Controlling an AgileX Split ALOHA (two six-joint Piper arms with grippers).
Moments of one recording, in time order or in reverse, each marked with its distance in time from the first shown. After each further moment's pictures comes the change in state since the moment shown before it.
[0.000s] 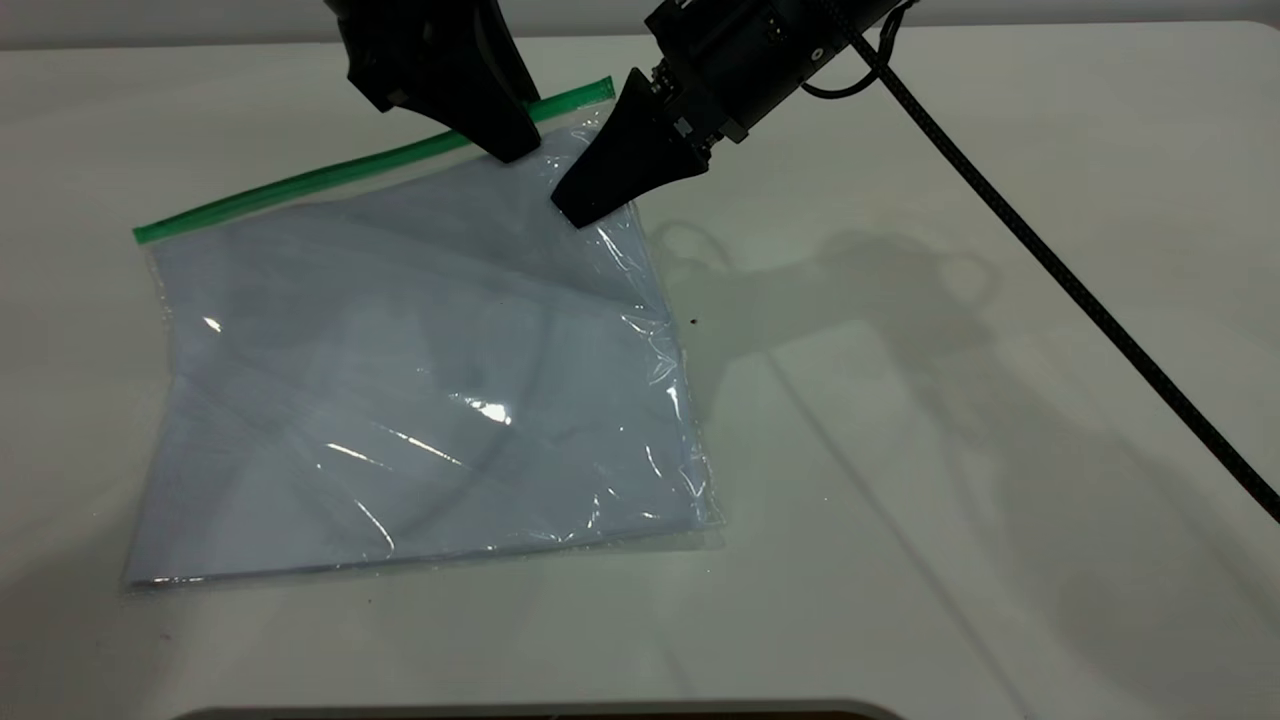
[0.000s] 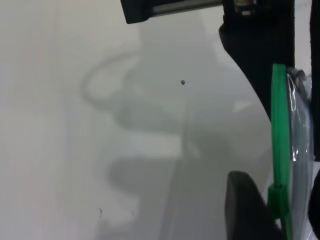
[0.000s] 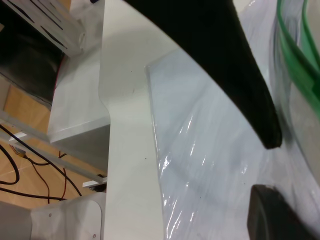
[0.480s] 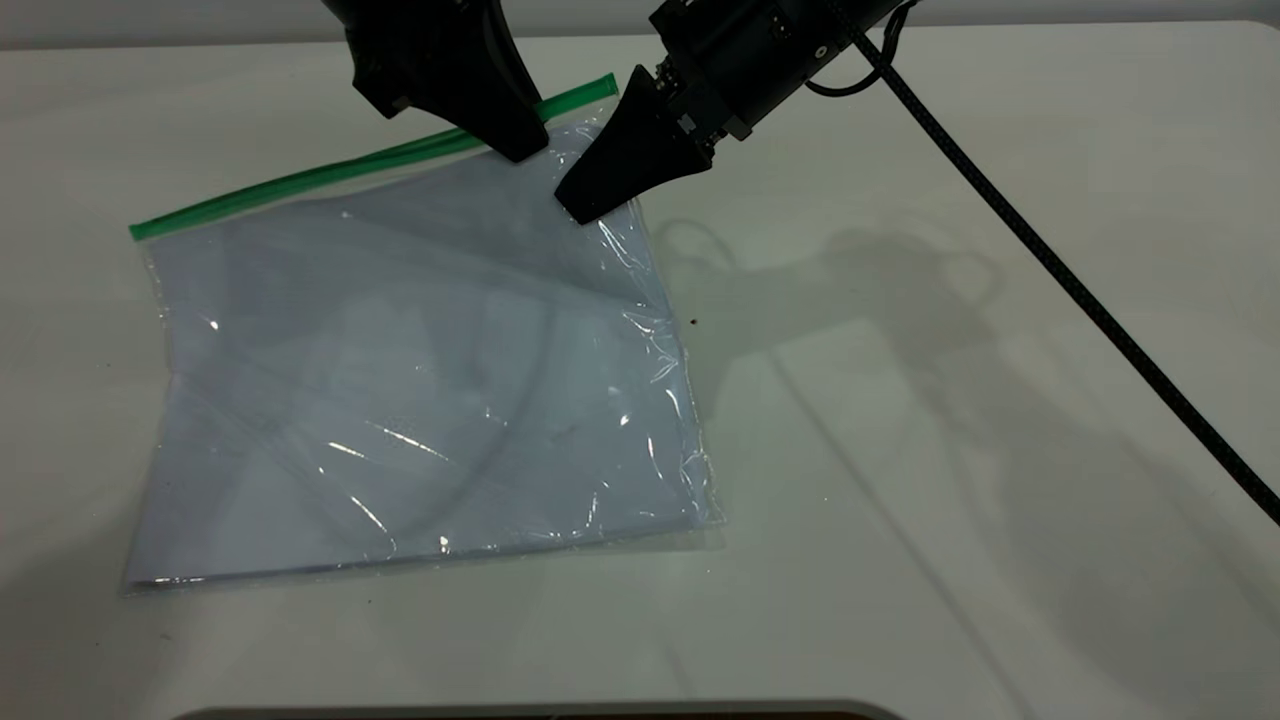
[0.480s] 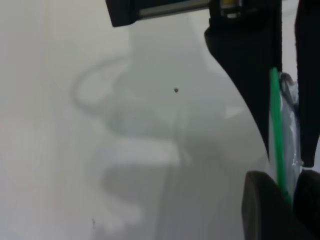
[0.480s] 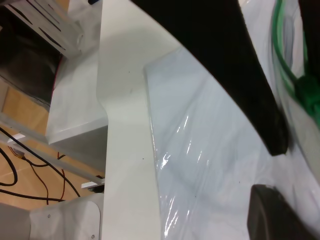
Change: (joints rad) left arm 0.001 0.007 0.000 -0.033 0.012 0.037; right arm -0.005 -0.001 0.000 0.001 -0.001 0.000
